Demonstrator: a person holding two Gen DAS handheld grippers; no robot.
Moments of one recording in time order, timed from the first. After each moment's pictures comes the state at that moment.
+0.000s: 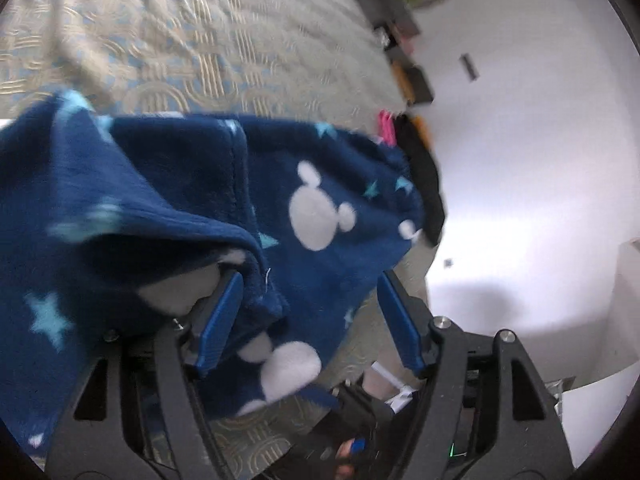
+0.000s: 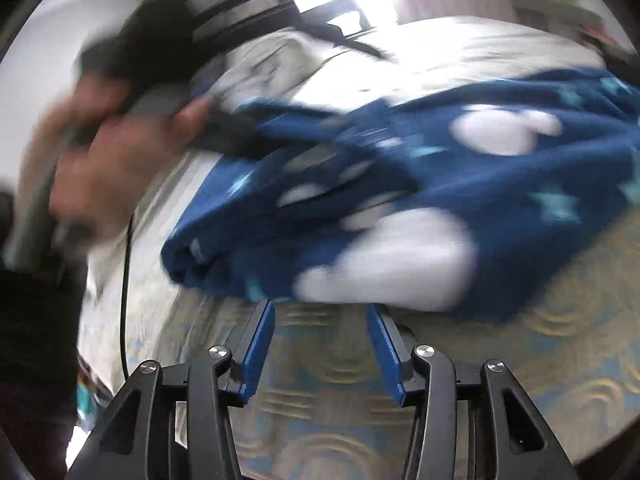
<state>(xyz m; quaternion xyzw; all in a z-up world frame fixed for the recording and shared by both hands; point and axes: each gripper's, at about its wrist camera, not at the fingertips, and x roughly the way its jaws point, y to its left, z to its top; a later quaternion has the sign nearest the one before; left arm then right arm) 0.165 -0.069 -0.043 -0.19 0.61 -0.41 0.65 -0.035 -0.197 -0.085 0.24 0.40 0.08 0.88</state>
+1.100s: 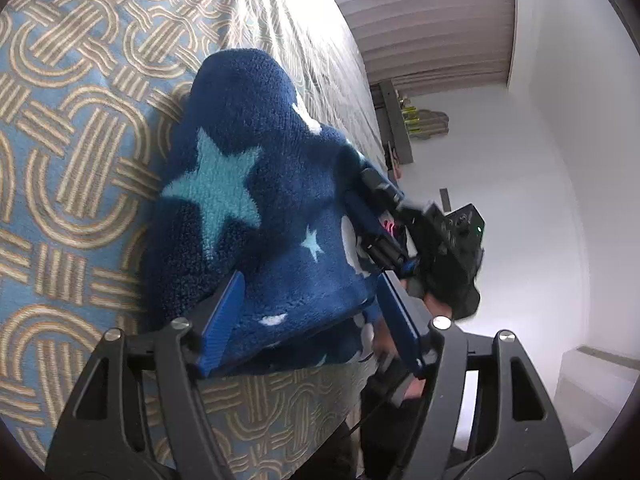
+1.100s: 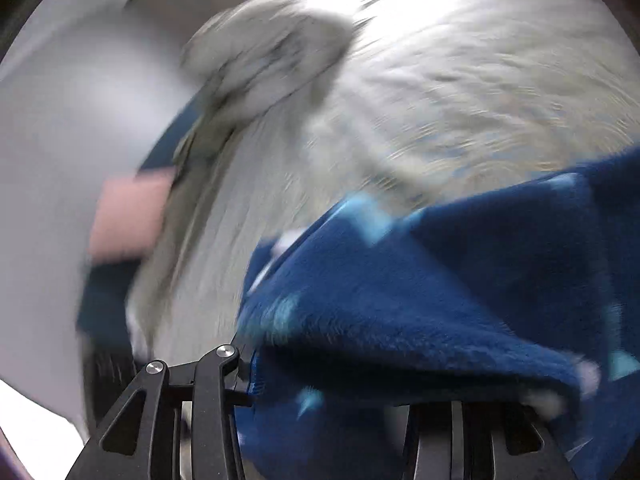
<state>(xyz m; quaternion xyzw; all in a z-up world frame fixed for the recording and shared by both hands) 0.125 0.130 -0.111 -0.40 0.51 -0.34 0.68 0.171 -0.183 -0.081 0.32 0.43 0.12 0.84</state>
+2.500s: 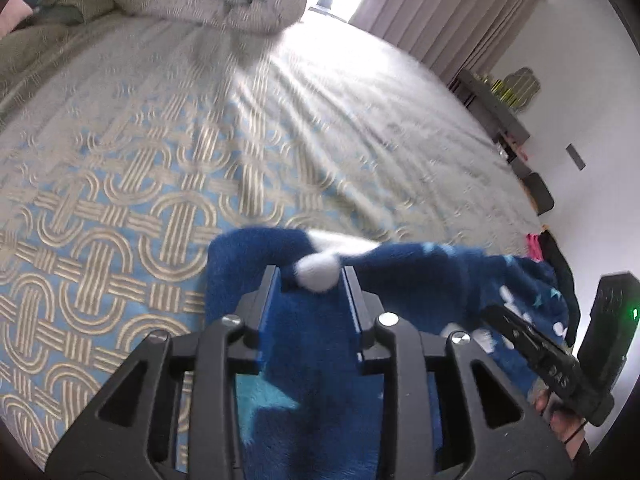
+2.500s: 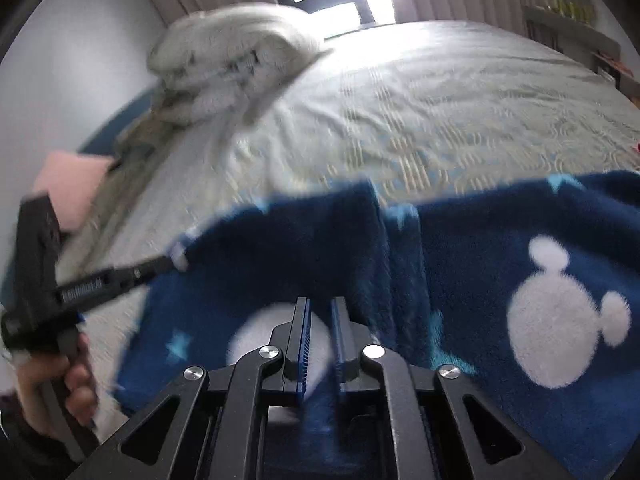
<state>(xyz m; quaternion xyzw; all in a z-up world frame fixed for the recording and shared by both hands) 0.189 0.069 -0.041 -0.13 0.46 -0.17 0.86 0.136 -0.196 -0.061 0.16 0.41 0.07 0.89</state>
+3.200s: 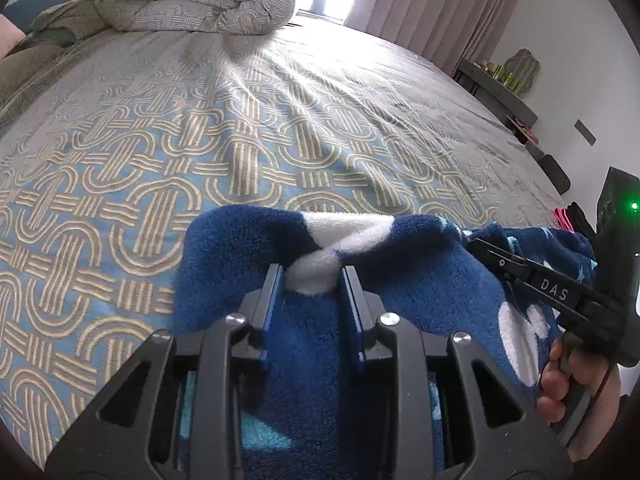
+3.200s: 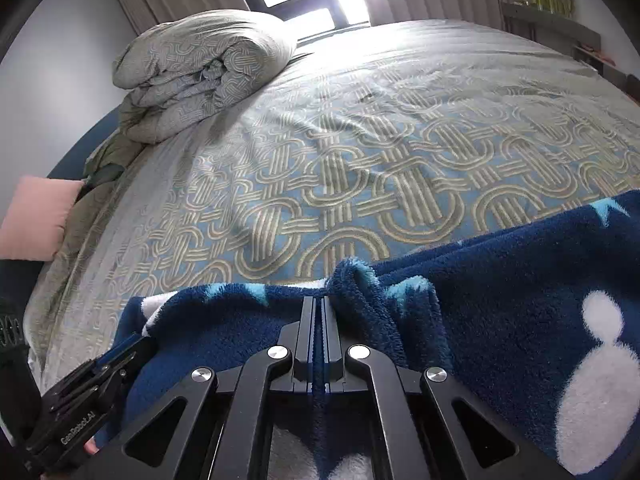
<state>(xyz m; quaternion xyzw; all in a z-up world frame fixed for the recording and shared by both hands) 0.190 0.043 -0.095 -0.08 0.44 -0.15 0.88 0.199 -0.193 -0.111 0.17 0.42 0.02 0.89</state>
